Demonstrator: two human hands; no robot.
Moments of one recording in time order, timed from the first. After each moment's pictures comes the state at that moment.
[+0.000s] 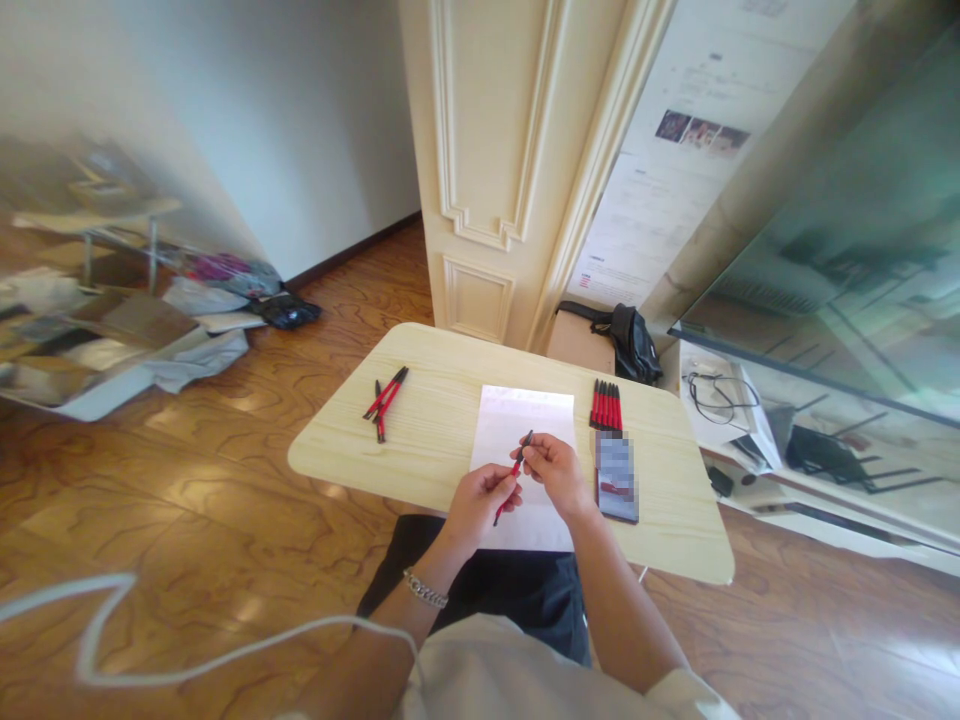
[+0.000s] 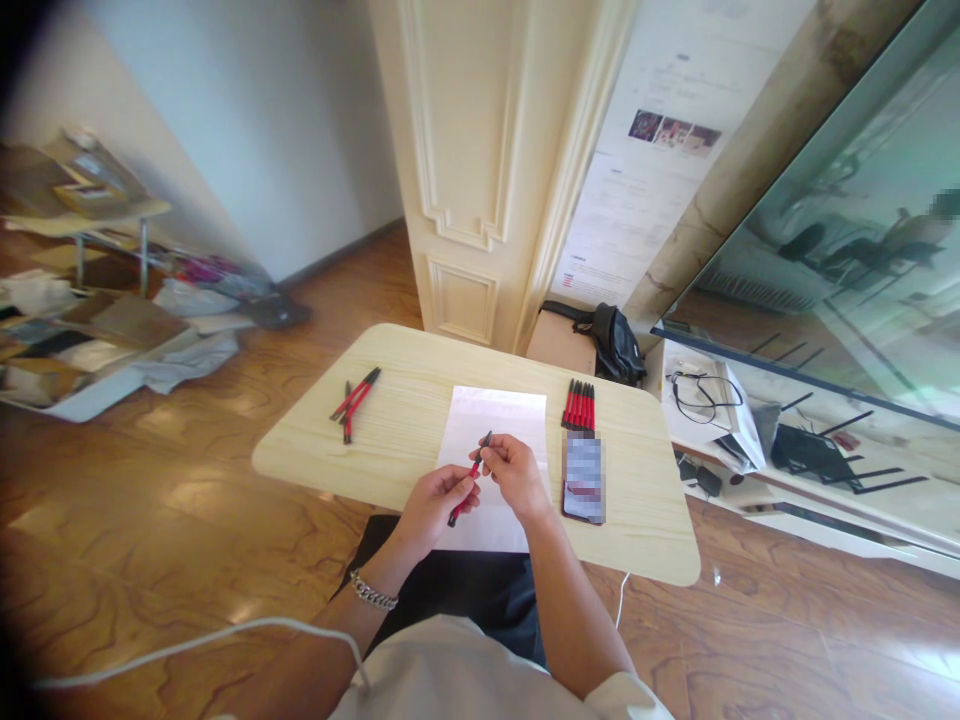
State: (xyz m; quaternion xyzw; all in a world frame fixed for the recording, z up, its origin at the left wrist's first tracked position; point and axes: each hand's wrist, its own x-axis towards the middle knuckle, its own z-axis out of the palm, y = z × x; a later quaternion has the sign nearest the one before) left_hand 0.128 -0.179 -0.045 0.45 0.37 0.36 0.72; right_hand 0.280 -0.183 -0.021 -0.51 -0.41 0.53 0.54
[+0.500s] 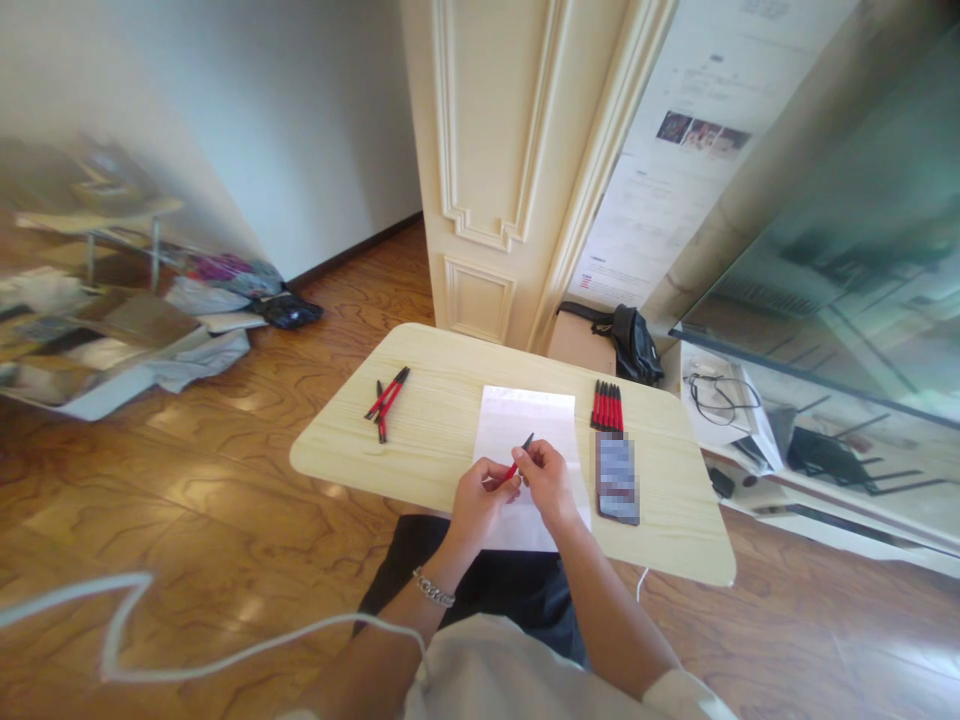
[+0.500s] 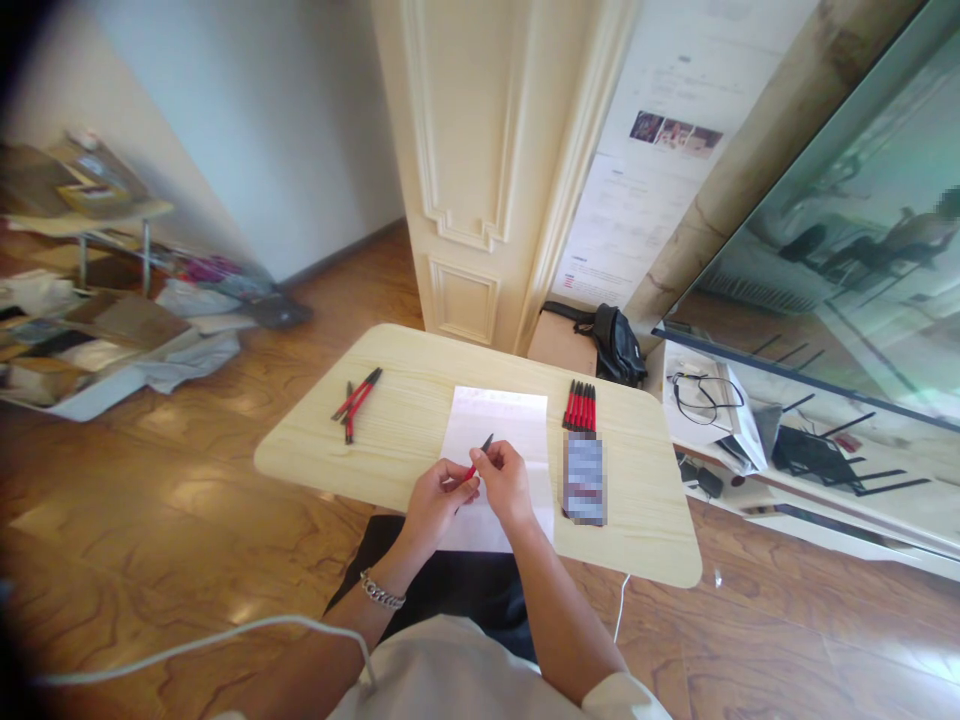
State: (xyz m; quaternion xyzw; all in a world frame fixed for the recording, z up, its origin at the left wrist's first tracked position) left_hand 0.135 -0.179 -0.049 0.46 0.43 0.42 0.65; right_hand 0.259 -0.185 -0.036 -0.61 -0.40 0.40 0.56
